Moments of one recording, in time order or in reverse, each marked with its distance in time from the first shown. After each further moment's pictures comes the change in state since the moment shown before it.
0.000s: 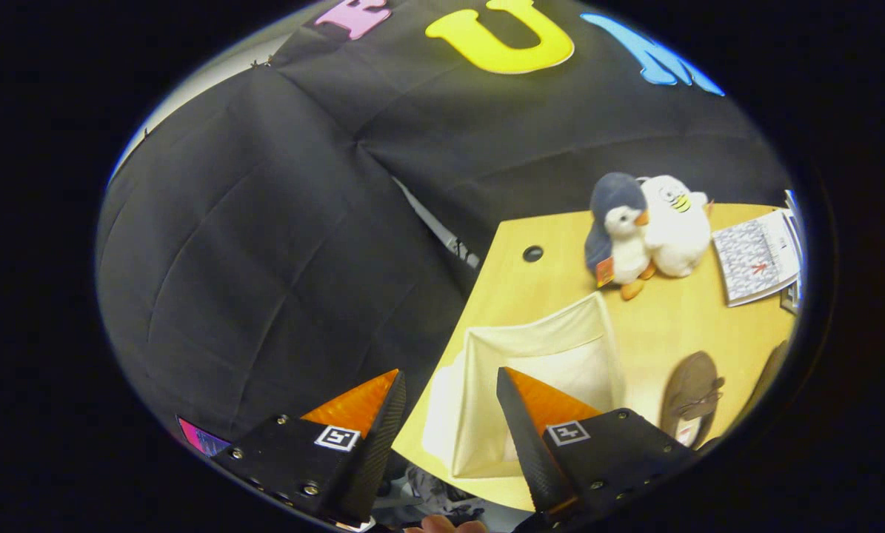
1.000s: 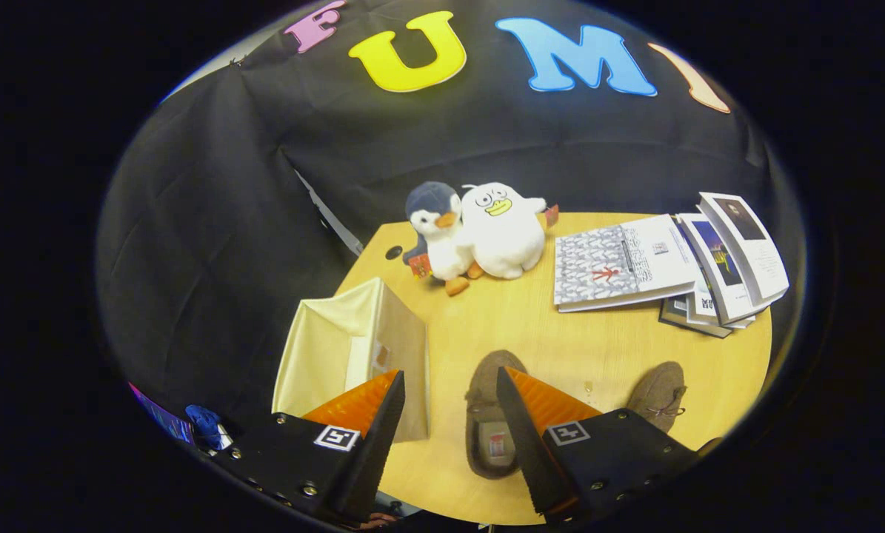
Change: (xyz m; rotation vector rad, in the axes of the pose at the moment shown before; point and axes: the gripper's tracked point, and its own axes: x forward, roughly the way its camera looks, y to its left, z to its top) arm -0.095 -0.224 -0.043 -0.050 0.079 -0.279
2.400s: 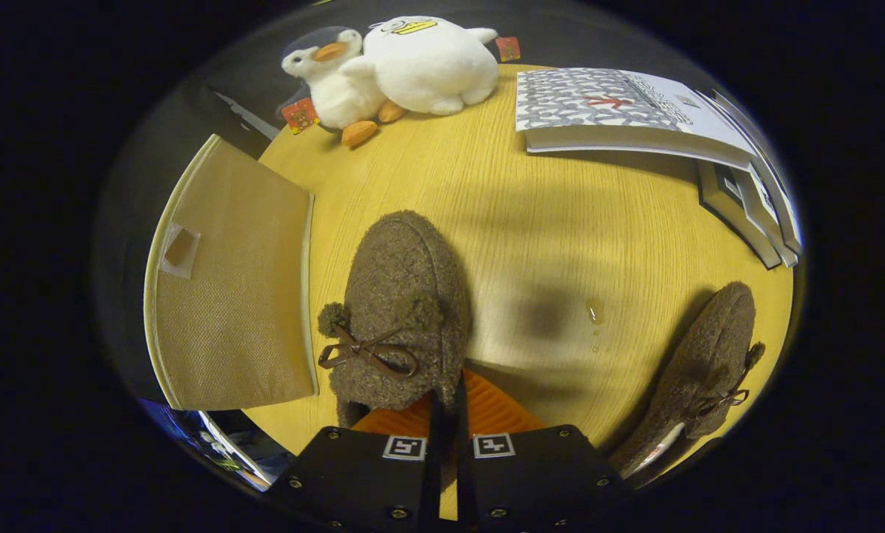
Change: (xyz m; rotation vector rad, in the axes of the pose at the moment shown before) arm 0.119 -0.084 -0.123 0.063 0.439 -0.100
